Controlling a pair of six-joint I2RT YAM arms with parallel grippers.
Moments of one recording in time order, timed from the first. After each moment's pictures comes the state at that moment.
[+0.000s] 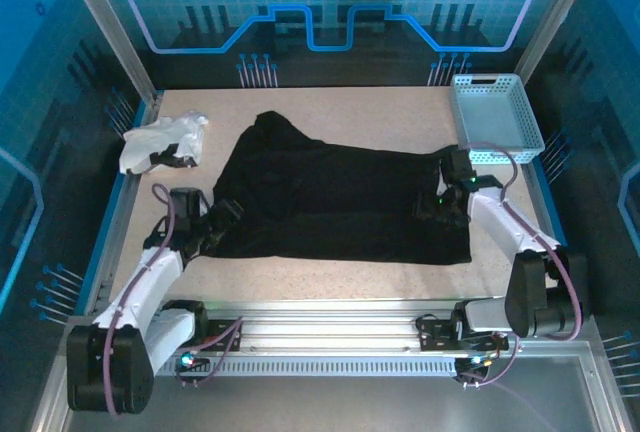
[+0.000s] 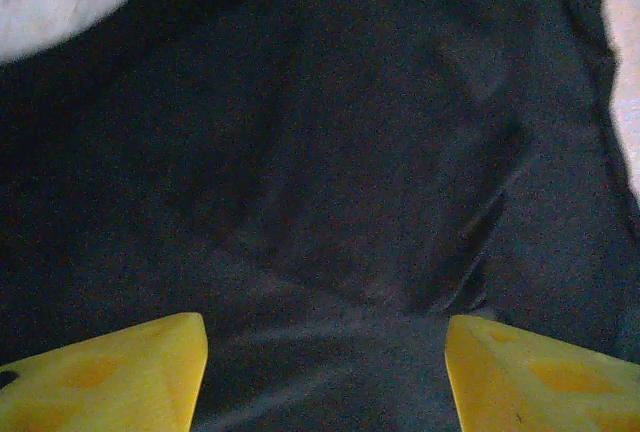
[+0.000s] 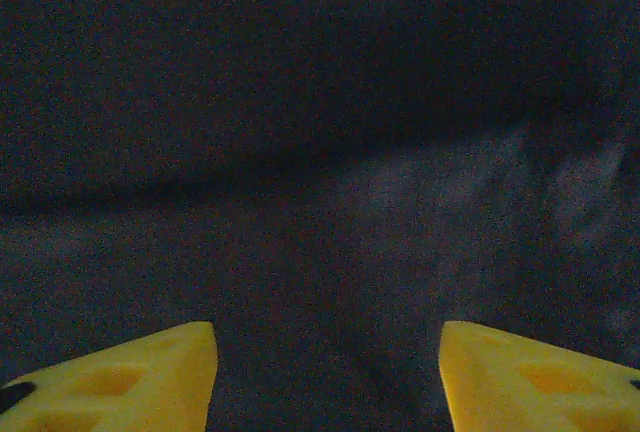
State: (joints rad) left arm 0.02 0.98 0.49 -0.34 0.25 -0.85; right arm 0.10 1.37 0.91 -0.73 -0.04 0.35
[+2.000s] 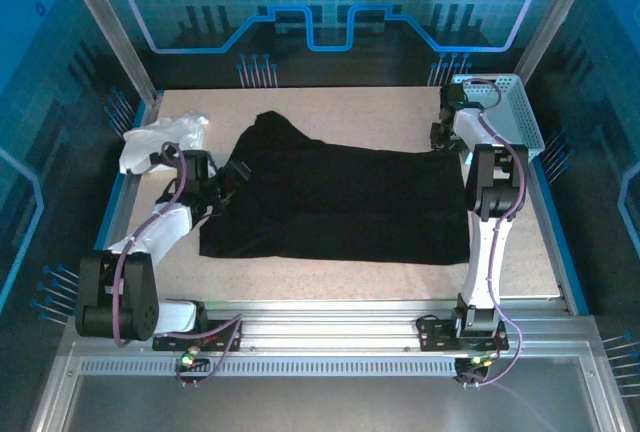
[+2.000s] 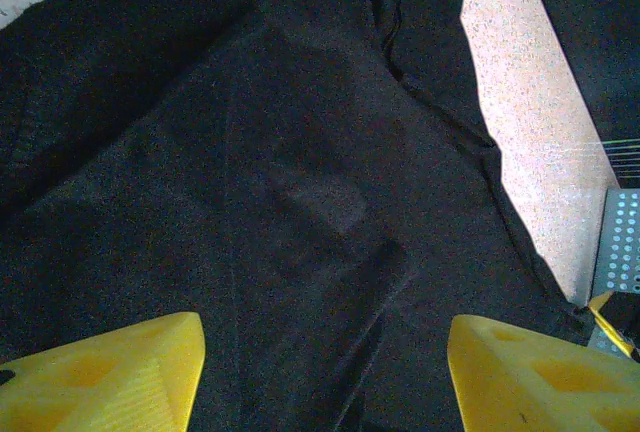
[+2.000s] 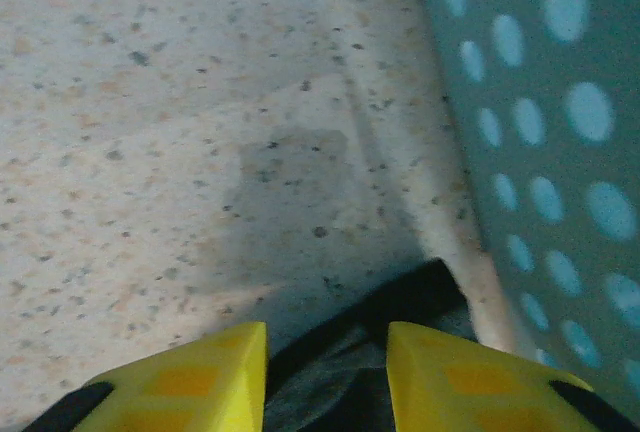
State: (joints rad) left arm 0.00 1.34 0.70 -0.10 0.28 -0.87; right arm -0.03 2.28 1.86 -0.79 0.21 0.22
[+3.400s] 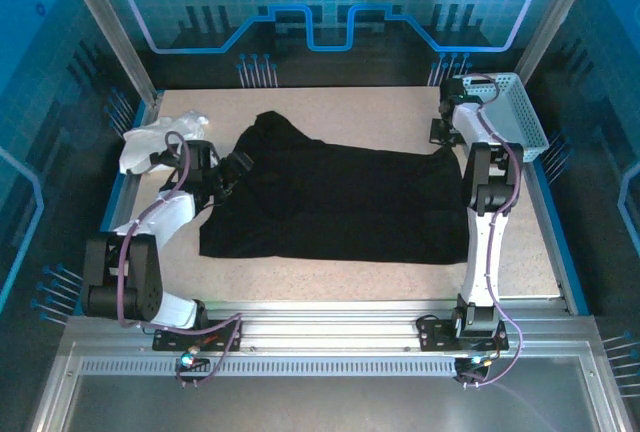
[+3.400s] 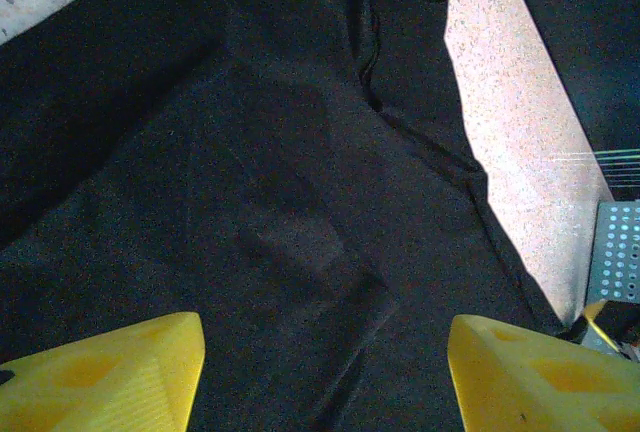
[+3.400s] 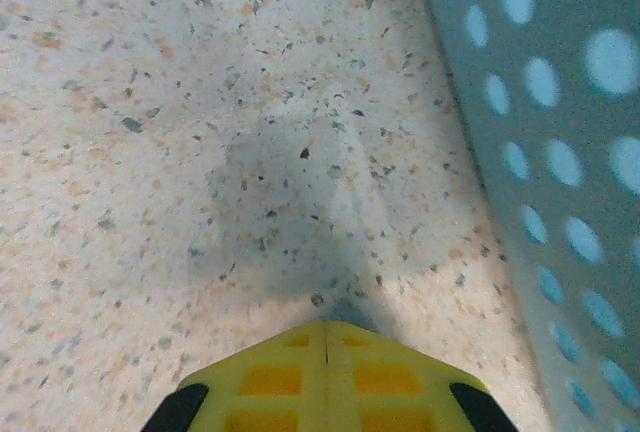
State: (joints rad) left arm 0.00 1.44 0.78 -0.08 0.29 -0.87; right arm -0.04 2.37 2.02 -0.87 0.21 0.20
